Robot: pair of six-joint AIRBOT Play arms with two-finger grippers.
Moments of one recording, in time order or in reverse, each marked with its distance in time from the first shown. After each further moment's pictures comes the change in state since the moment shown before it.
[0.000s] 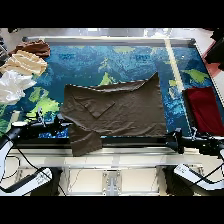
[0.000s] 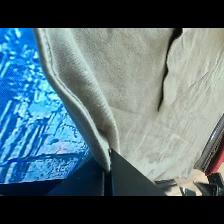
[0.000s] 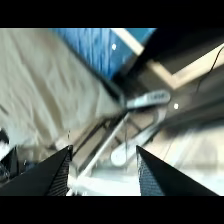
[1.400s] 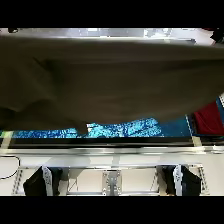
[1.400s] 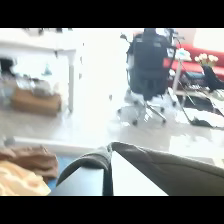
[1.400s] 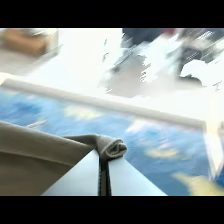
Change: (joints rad) left arm 0.428 0.656 1.048 0.101 -0.031 -0.028; right arm 0.177 0.633 1.330 0.045 0.048 -0.208
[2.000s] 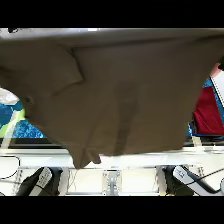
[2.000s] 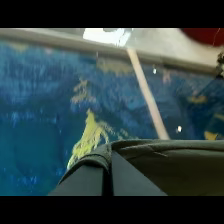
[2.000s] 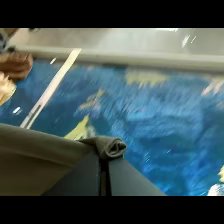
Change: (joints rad) left arm -0.311 -0.428 0.046 0.113 -0.237 -0.085; right arm 0.134 -0.591 0.190 0.157 0.152 0.081
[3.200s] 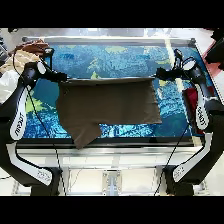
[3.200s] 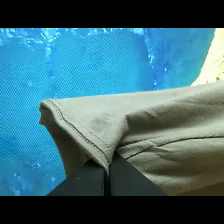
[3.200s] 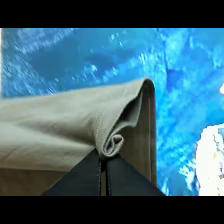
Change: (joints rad) left arm -0.515 -0.786 0.066 0.793 0.445 -0.173; right arm 0.395 -0.764 -0.121 -0.435 -0.492 0.174
